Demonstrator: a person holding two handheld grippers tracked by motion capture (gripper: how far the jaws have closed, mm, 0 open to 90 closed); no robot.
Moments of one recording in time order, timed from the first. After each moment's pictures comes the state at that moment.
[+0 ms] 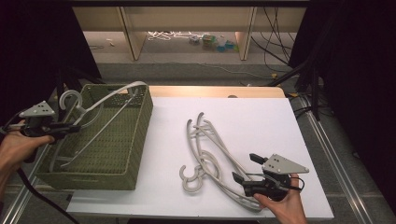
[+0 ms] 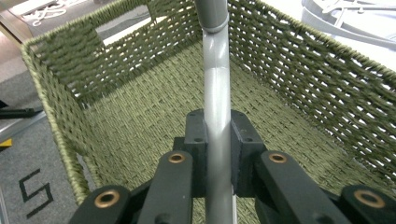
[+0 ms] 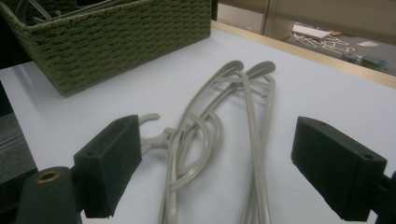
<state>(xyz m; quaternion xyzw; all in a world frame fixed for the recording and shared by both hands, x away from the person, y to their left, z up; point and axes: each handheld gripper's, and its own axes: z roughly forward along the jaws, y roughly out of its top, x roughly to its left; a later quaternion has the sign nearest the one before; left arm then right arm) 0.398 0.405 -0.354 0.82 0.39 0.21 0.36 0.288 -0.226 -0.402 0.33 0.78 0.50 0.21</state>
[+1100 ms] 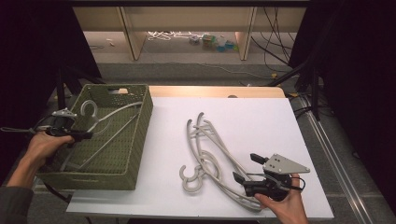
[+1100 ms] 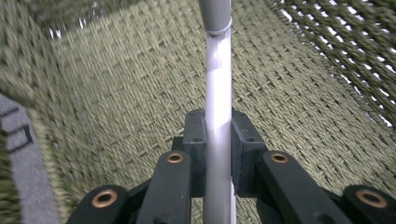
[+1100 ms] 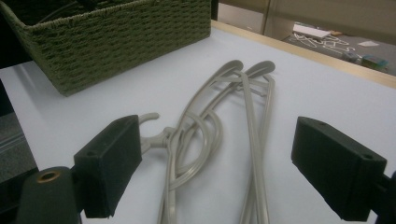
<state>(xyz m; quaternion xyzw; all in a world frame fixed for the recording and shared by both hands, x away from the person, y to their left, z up) 0.436 0.394 -0.411 0.81 0.49 0.15 0.30 0.288 -0.228 -0.402 0.33 0.78 0.50 0.20</state>
